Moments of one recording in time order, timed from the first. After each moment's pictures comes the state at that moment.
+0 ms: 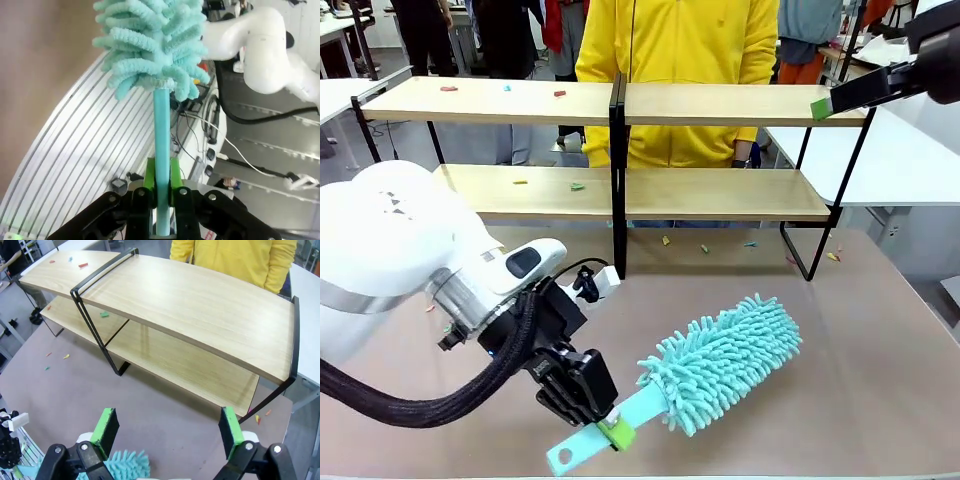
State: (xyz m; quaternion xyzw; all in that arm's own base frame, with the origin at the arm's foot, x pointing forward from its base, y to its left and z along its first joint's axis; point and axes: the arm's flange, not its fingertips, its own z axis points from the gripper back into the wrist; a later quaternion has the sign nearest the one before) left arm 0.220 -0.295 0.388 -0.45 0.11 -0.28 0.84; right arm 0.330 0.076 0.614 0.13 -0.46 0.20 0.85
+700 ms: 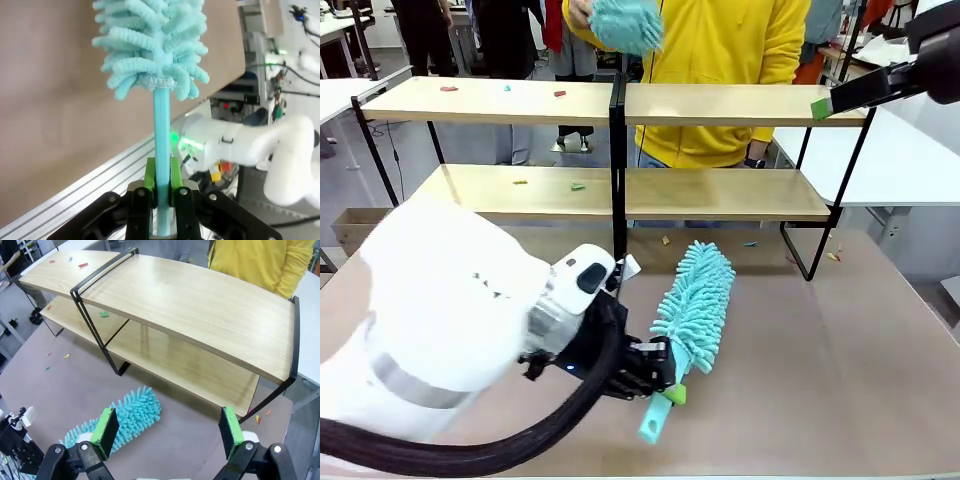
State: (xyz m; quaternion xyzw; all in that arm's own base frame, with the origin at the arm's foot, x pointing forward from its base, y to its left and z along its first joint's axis) left arm 0.219 -0.352 0.375 -0.39 -0.05 -0.10 0.92; right arm 0.330 0.076 0.614 0.13 -0.46 0.20 0.85
